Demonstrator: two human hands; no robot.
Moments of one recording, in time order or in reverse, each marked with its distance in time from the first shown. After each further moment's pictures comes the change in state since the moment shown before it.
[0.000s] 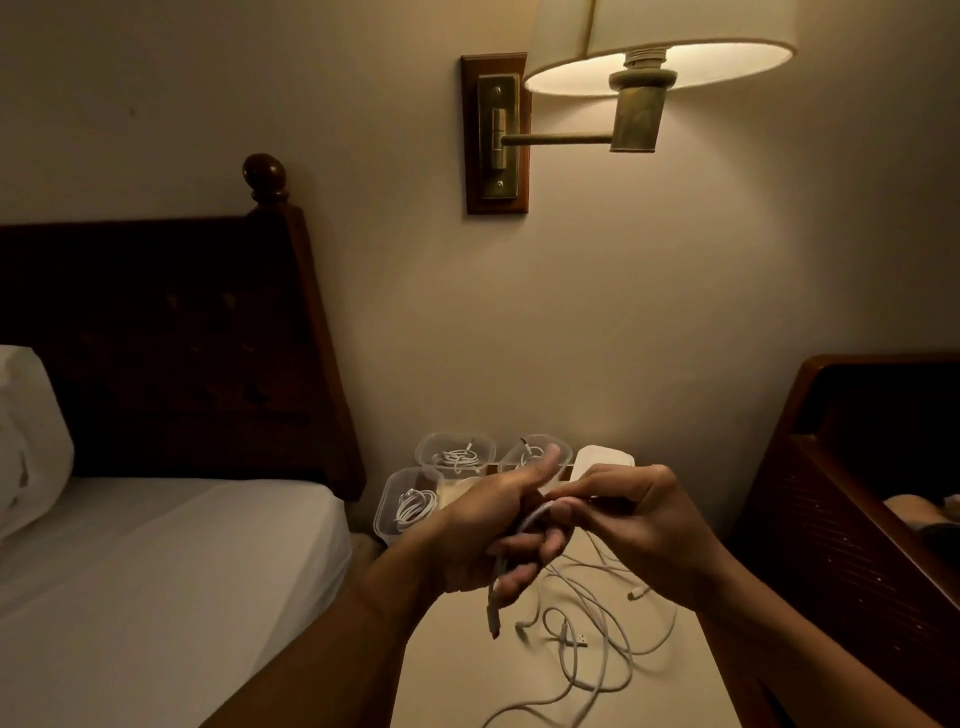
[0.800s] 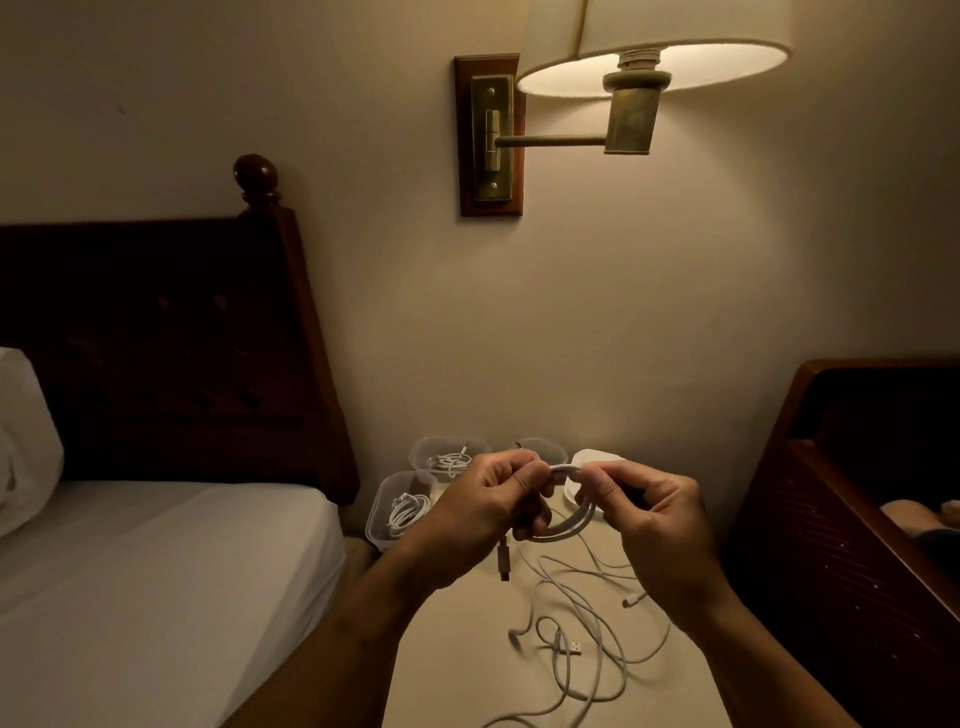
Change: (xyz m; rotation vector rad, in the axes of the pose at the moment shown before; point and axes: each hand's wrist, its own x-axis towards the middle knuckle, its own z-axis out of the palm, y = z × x) left_hand 0.009 -0.006 -0.006 0.343 0.445 0.343; right_hand -0.006 -0.001 0.010 0.140 0.399 0.216
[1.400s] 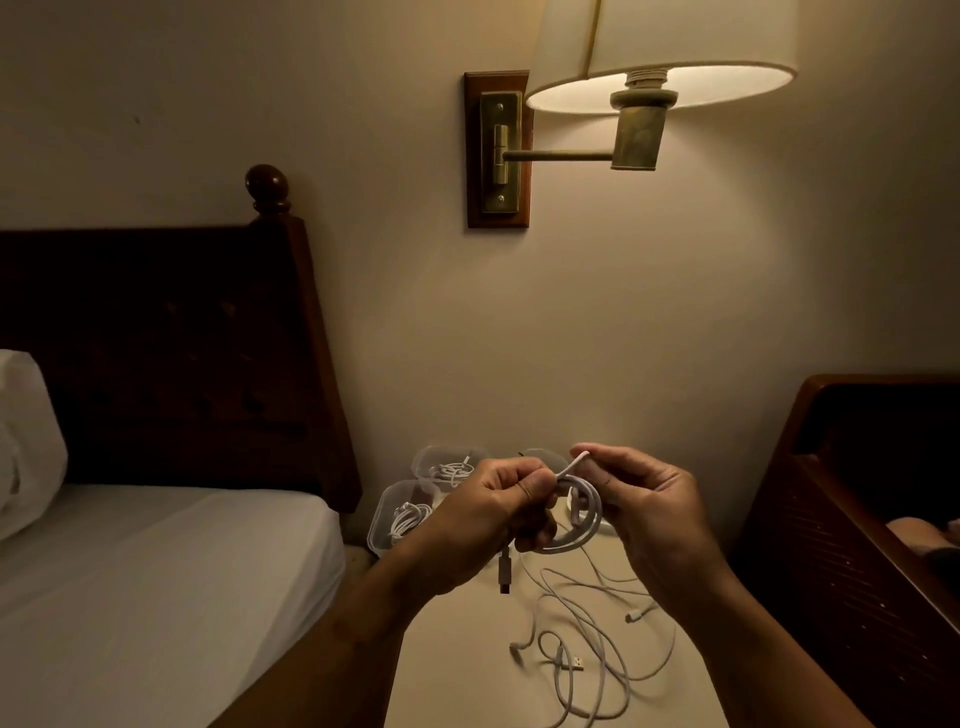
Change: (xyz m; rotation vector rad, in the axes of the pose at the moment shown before) left_hand -0.002 0.011 -0.003 -0.100 -0.081 -0.015; right_hand 0.019 -0.013 0.004 0.368 -0.010 0.255
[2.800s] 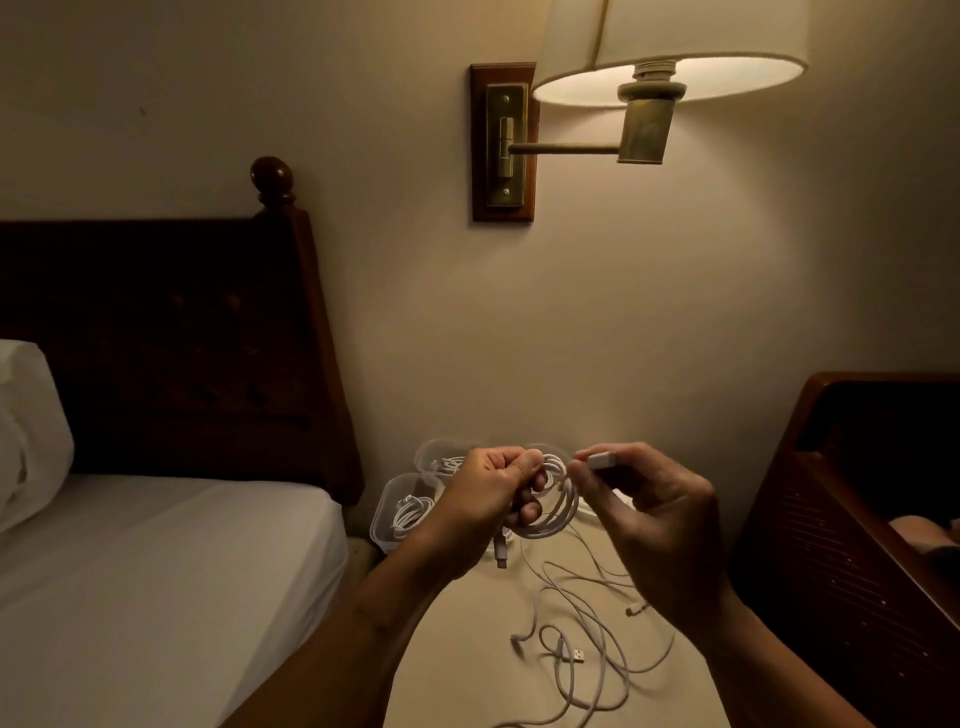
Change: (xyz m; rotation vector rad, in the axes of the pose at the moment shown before) left_hand 0.008 -0.001 0.005 -0.006 0.274 -0.079; right_hand -0.013 0.004 0.004 -0.523 0.011 -0.675
